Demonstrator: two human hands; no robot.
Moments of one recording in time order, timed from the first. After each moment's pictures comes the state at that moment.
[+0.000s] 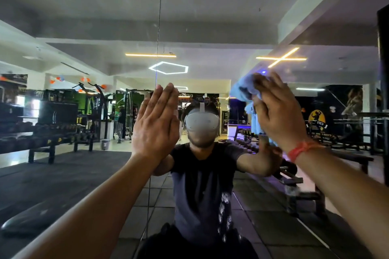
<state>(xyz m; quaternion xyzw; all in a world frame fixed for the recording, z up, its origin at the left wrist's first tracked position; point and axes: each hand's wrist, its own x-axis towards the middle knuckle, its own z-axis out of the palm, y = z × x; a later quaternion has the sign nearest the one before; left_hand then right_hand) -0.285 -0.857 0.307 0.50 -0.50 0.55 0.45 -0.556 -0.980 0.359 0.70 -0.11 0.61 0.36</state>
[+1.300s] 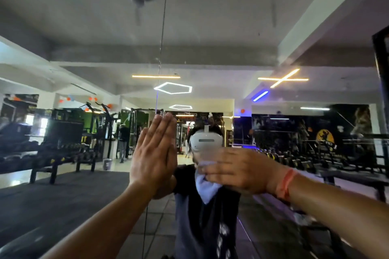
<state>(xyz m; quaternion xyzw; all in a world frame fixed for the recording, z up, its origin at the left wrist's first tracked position) -0.283 -0.858 0.300 0.54 -0.51 0.52 0.43 -0.529 -0.969 0.330 0.77 0.17 0.28 0.54</state>
